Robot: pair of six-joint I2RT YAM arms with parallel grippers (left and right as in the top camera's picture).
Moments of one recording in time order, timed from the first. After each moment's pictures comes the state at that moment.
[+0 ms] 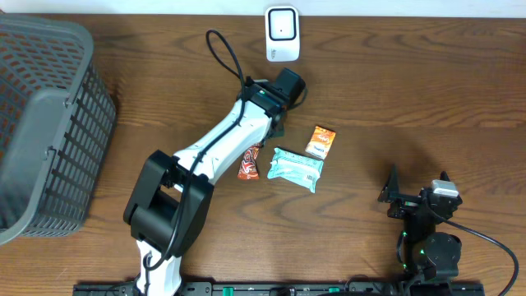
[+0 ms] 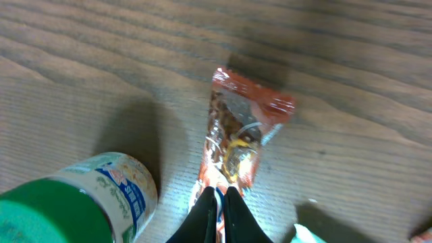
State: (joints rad) left arm -0.59 2.01 1.55 -0.90 -0.29 -0.70; right arm 0.06 0.01 0.04 -0.11 0.20 0.08
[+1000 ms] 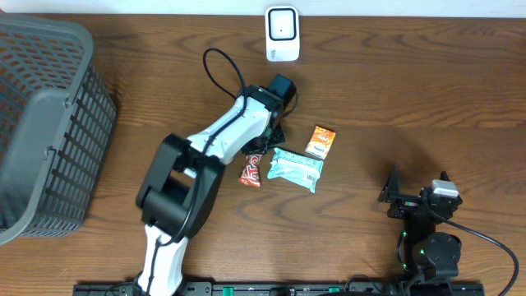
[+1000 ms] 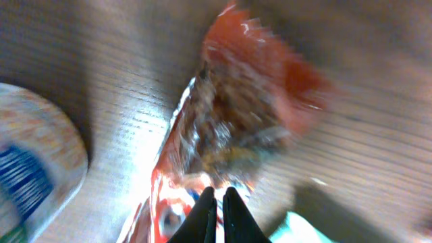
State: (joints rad) left arm -0.56 2.09 1.55 -0.94 -0.04 -0.84; right arm 0.06 0.01 0.04 -0.11 0.20 0.08
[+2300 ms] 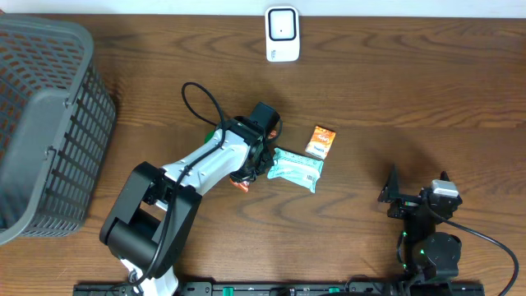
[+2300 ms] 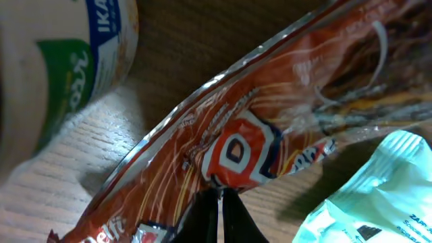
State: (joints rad) left arm -0.56 1.87 1.14 -0.72 0.05 -0.95; right arm 0.06 0.01 0.04 -0.11 0.20 0.08
